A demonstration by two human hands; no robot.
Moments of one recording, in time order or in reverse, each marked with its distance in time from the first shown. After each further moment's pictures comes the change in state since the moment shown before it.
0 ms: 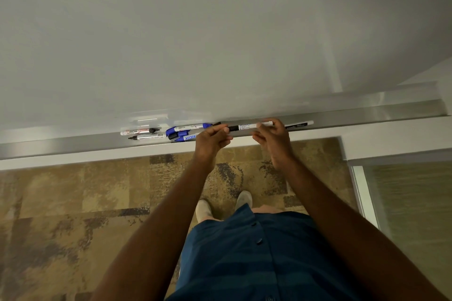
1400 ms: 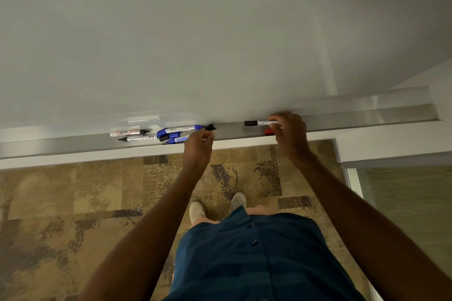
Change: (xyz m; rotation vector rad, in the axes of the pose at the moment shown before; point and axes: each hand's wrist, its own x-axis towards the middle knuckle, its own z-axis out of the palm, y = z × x) left_hand 0.002 -0.008 -0.003 0.766 0.222 0.220; right_hand 0.038 -0.027 -0.063 -1.212 0.072 -0.578
